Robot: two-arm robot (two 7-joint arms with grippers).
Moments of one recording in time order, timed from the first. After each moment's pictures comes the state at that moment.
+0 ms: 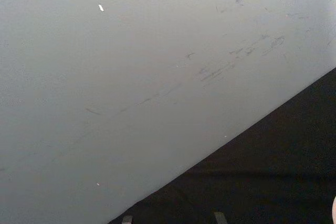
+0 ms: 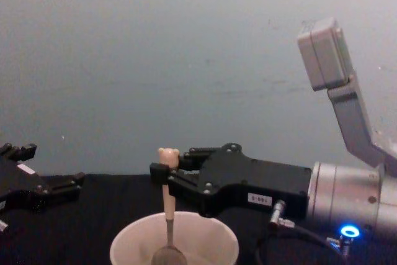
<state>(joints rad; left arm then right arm) -0.20 0.60 0.45 -1.41 -0.25 -0.12 0.03 0.50 0.29 -0.64 -1.16 0.37 -0.26 0.74</state>
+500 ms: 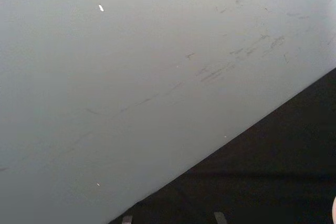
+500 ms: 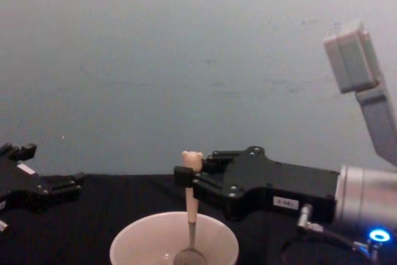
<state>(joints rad) -0.20 0.60 0.45 -1.41 -0.25 -0.12 0.03 0.45 0.34 -0.61 -1.22 0.36 -0.24 0.72</state>
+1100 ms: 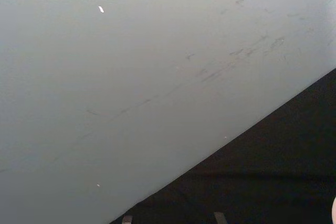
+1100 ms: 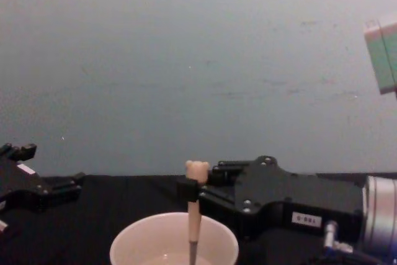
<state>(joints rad) -0.20 0.60 0.45 -1.41 -0.25 -0.12 0.03 0.37 0.41 -0.60 -1.37 0.42 -0.19 0.75</state>
